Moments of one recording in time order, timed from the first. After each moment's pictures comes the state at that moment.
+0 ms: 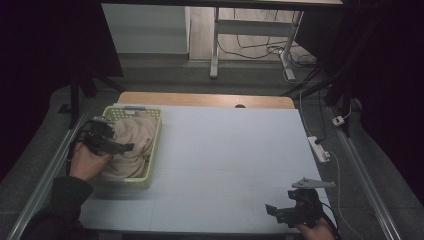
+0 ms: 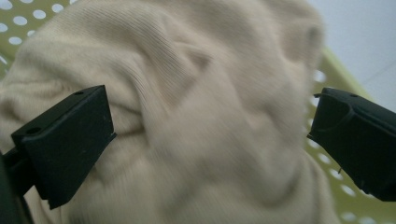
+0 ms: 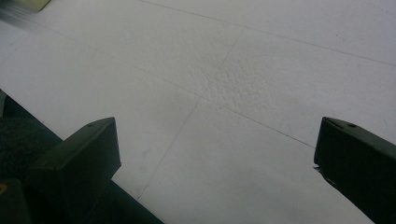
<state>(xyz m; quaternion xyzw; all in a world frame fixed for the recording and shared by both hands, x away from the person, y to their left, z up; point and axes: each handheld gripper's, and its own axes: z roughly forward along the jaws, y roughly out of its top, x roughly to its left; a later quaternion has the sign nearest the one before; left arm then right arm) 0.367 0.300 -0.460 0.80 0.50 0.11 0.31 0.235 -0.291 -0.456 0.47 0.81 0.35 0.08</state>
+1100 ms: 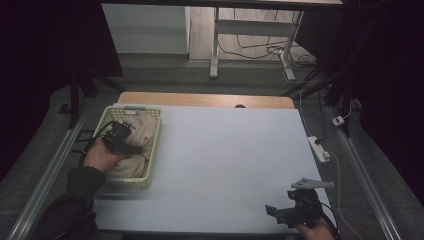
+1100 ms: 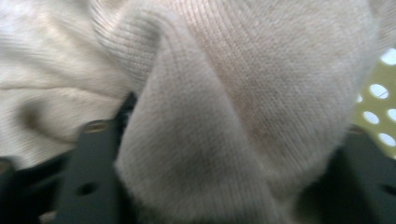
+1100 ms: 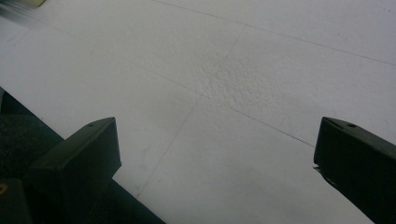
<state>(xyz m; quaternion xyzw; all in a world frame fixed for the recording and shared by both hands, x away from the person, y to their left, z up) 0.392 0.263 -0.482 0.85 0.49 0.11 0.17 0.235 -0.289 -0.457 0.46 0.81 0.35 0.08</state>
